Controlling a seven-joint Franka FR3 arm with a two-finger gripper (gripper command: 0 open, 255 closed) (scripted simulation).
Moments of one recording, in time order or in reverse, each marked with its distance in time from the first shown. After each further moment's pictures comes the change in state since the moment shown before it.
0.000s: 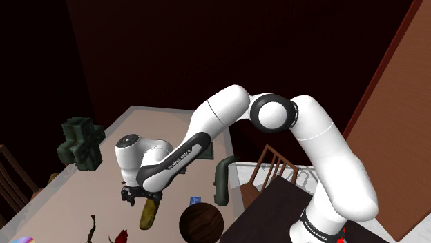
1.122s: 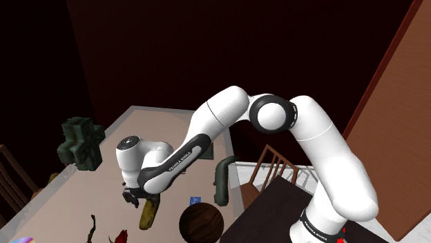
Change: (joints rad) arm 0.007 0.007 -0.011 -0.004 -0.011 0.014 0.014
